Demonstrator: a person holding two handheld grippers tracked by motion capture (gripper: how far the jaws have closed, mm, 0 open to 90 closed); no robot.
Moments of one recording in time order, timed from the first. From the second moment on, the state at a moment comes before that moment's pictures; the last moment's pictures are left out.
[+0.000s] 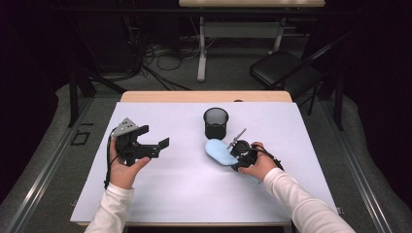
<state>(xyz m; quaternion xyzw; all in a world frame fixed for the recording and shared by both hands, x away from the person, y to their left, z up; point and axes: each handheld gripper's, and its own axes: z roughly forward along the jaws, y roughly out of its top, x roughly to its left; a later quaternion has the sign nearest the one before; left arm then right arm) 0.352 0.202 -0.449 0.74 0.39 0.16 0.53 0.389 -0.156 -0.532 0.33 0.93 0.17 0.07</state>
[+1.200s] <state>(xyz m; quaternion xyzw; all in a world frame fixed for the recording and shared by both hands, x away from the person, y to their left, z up) 0.352 0.201 -0.449 0.74 0.39 0.16 0.53 0.382 -0.157 -0.531 0.34 0.92 0.19 0.07</state>
